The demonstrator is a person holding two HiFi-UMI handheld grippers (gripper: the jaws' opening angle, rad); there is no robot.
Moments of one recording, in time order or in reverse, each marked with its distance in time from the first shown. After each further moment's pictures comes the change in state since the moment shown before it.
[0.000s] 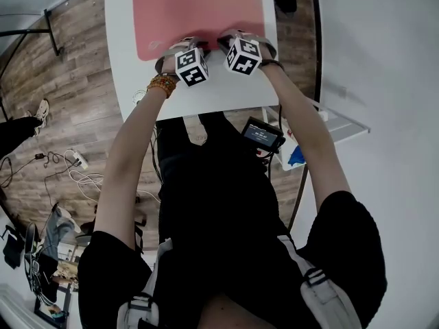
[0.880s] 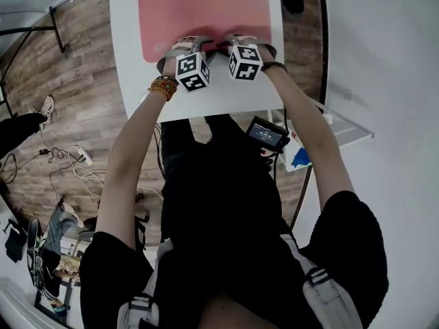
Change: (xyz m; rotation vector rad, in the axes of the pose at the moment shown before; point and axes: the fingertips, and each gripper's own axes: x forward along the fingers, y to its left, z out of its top) left arm -0.022 0.014 0.013 0.083 -0.072 0.078; right arm 0.007 0.023 0.018 -0.184 -0.030 0.072
